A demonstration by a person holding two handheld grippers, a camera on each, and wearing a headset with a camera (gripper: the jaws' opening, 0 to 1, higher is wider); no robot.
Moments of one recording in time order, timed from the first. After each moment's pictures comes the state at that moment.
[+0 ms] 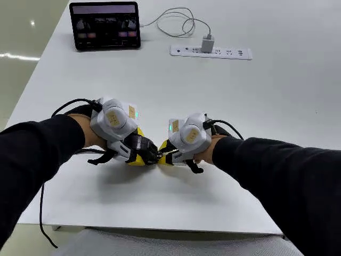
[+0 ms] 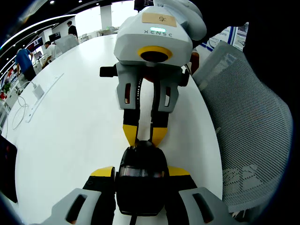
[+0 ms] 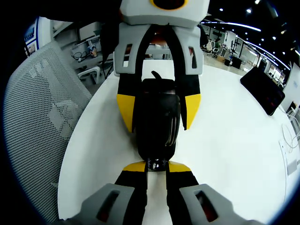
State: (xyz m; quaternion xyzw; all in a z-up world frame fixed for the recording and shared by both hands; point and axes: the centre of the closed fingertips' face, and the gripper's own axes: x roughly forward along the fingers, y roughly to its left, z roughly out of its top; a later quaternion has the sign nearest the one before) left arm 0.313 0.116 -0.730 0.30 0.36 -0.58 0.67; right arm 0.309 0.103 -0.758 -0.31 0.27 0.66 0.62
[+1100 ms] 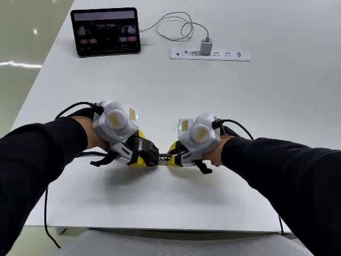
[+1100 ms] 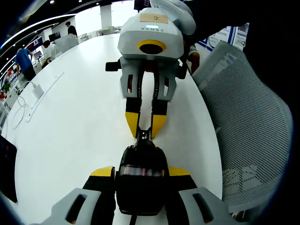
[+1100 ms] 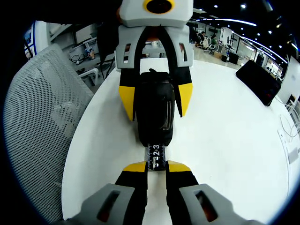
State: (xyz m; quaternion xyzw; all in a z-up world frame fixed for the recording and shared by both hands) left arm 0.311 0.117 -0.731 0.30 0.36 -0.58 0.67; right arm 0.309 0.080 -0.761 -0.30 0.29 0.65 0.63
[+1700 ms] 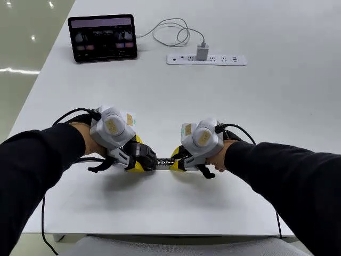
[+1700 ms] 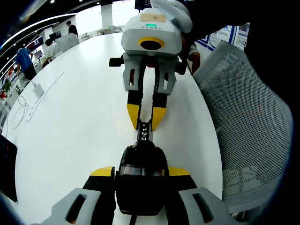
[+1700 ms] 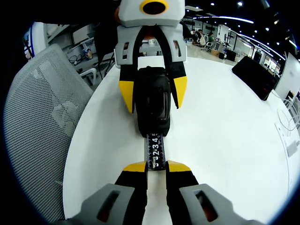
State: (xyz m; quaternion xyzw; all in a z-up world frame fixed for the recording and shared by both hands) left arm 0.312 0.118 -0.731 0.30 0.36 -0.58 0.67; right arm 0.311 0.066 -0.763 -0.30 0.30 0.64 0.64
